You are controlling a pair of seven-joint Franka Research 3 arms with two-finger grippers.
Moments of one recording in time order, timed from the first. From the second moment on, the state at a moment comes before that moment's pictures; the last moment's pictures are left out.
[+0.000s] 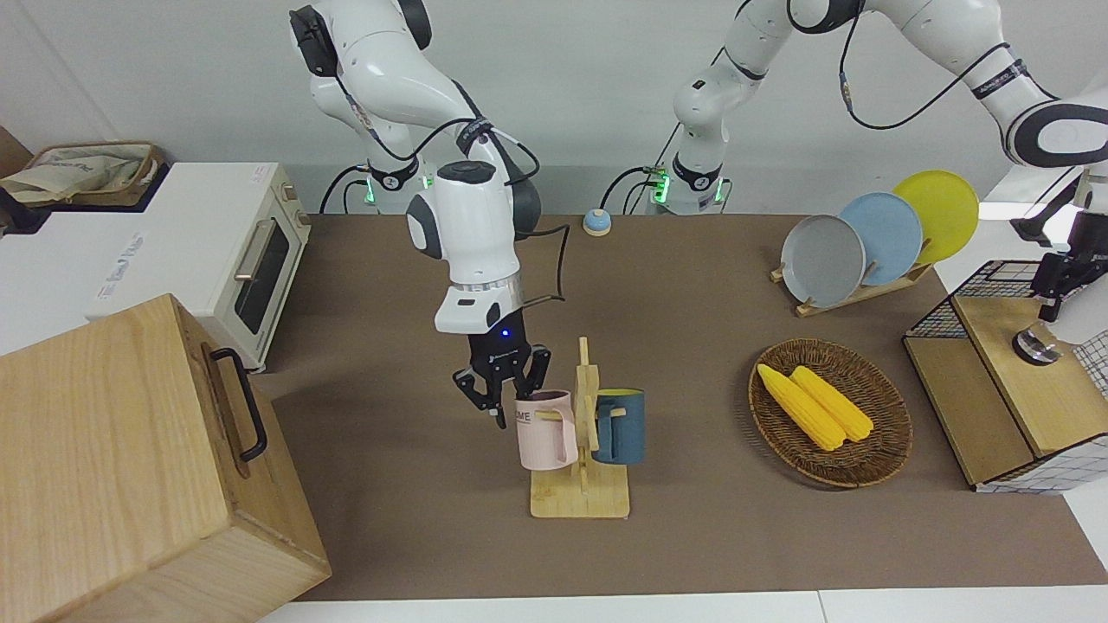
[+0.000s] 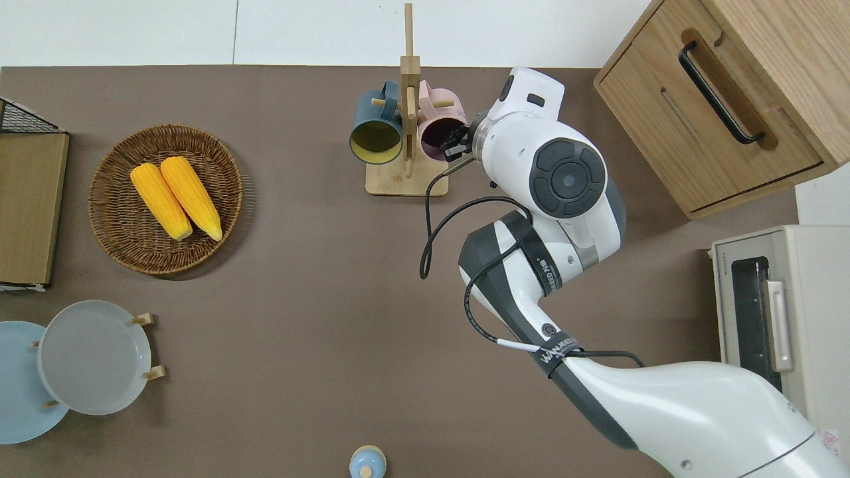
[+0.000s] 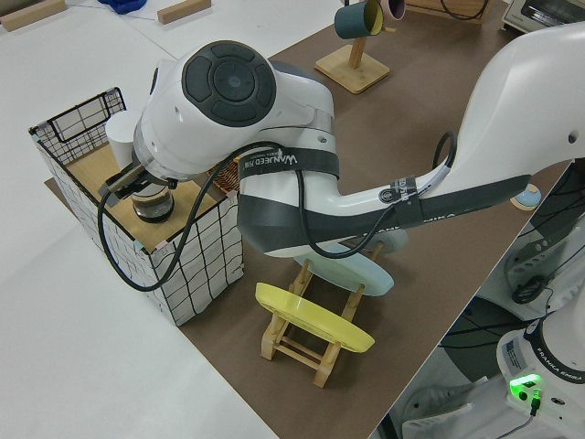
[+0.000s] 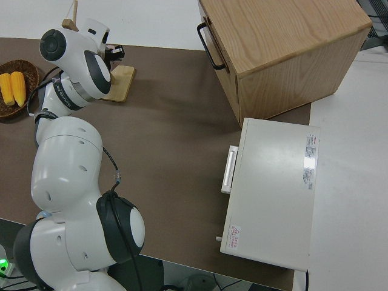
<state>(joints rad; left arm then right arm) 0.66 0.31 -0.08 -1.62 -0.50 2.38 0.90 0.28 0.52 0.12 -1.46 -0.26 2.52 0.11</state>
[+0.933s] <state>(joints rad) 0.66 0.31 -0.09 -1.63 -0.60 2.44 0.96 0.28 0.53 0.12 -1.45 -0.26 2.53 0.11</state>
